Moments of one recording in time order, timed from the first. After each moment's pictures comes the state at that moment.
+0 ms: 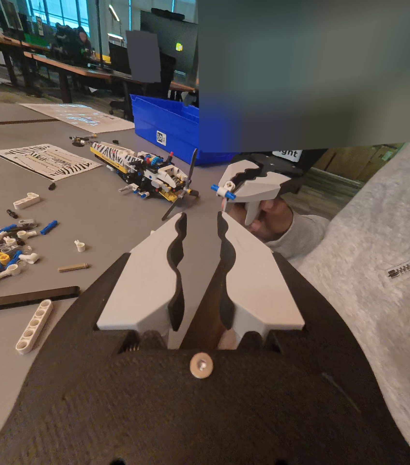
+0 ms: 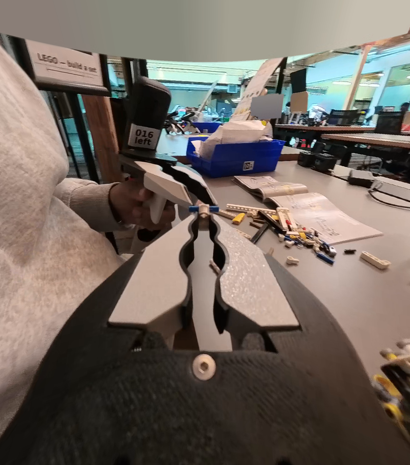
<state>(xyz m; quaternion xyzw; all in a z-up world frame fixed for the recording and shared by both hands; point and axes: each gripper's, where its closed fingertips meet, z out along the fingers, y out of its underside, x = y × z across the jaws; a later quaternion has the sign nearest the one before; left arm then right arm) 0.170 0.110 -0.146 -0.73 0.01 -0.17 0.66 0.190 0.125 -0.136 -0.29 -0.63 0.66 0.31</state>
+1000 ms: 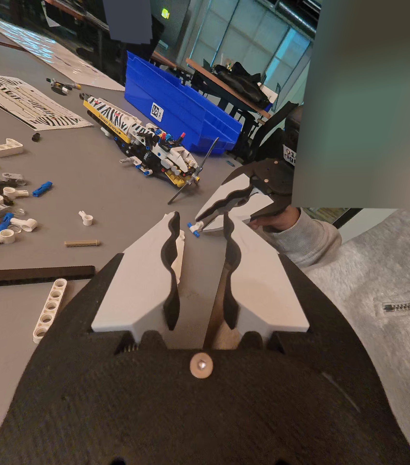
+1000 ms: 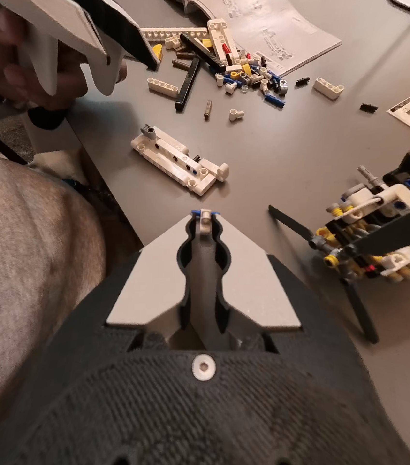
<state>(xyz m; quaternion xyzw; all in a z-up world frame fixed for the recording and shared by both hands) 0.136 0.120 -0.168 -0.74 -0.04 -0.29 0.61 0.179 0.181 -0.235 -0.51 -0.73 0.37 0.27</state>
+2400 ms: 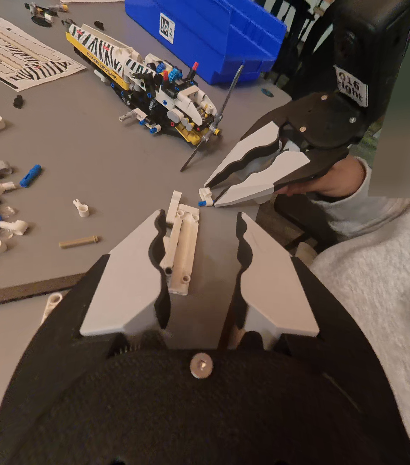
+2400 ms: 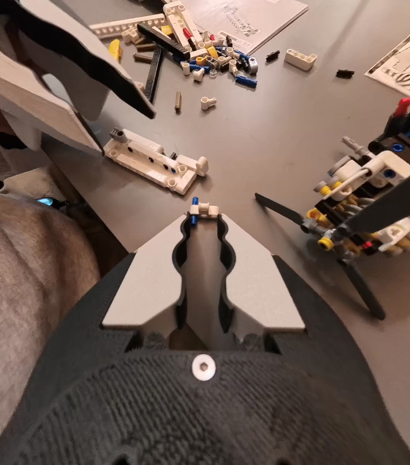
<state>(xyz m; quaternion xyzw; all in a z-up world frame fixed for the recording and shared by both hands) 0.142 0.150 -0.201 -0.84 0.01 -0.20 0.51 0.174 0.191 -0.242 -0.57 -0.69 0.36 0.26</state>
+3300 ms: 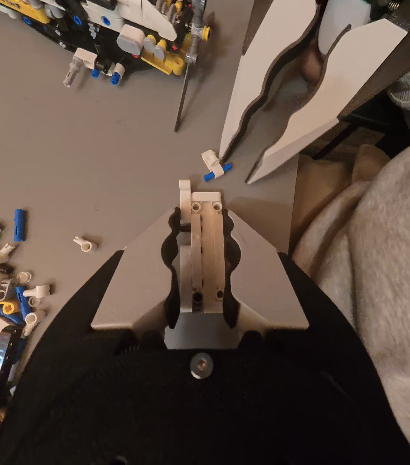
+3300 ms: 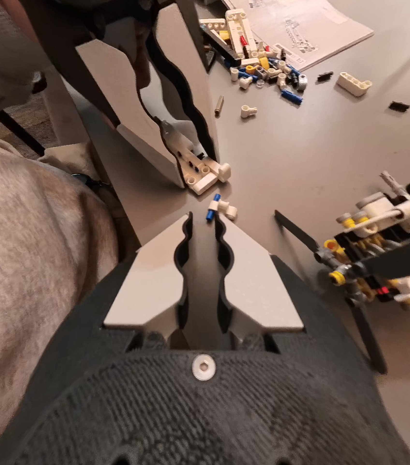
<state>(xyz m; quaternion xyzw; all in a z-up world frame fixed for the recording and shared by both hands) 0.135 0.171 -0.247 -0.91 0.20 -0.10 0.35 0.175 0.176 -0.241 -0.48 -0.75 0.39 0.23</state>
